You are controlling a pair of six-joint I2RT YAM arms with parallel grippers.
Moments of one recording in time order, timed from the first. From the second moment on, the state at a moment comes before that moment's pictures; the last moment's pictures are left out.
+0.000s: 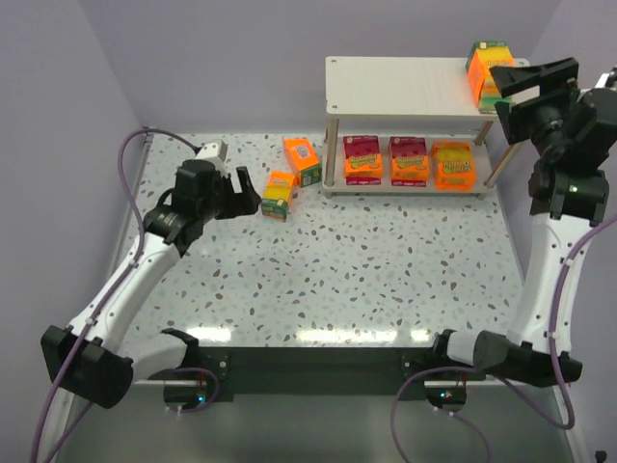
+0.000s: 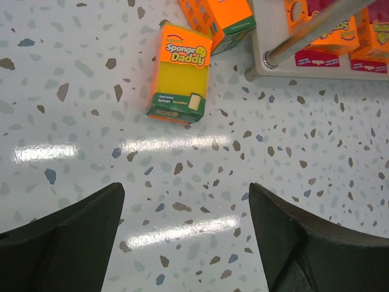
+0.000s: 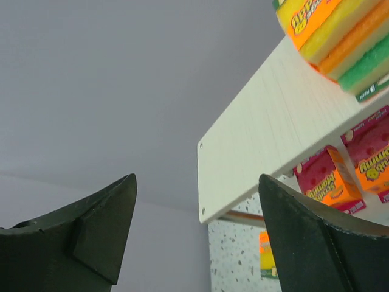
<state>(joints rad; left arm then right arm) -0.38 1.11 1.09 -0.52 -0.04 -0.43 -0.28 1.32 1.82 -0.52 -0.26 1.12</state>
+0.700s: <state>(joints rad) -0.27 1.95 1.48 -0.31 0.09 -0.30 0.02 0.88 1.24 -0.94 -0.41 0.61</state>
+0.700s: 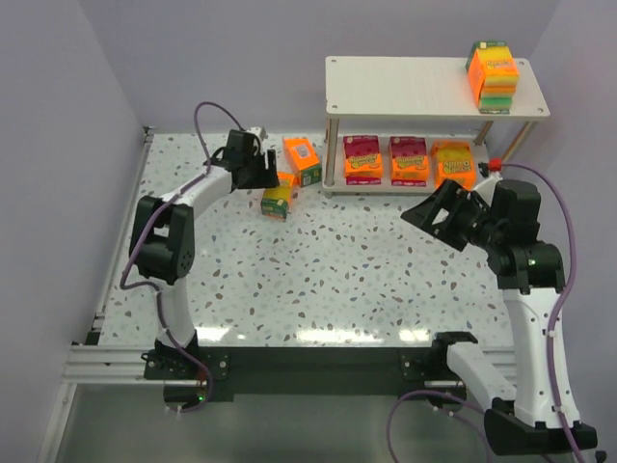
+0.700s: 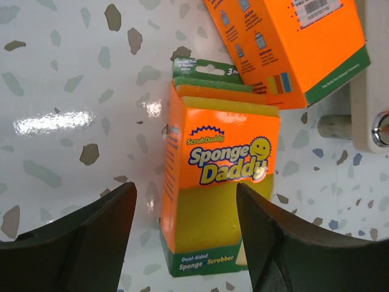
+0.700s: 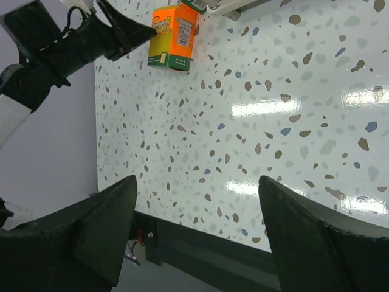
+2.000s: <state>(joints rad) -0.68 1.75 1.18 -0.53 0.73 0.24 0.27 1.17 1.11 -1.03 -0.41 0.29</state>
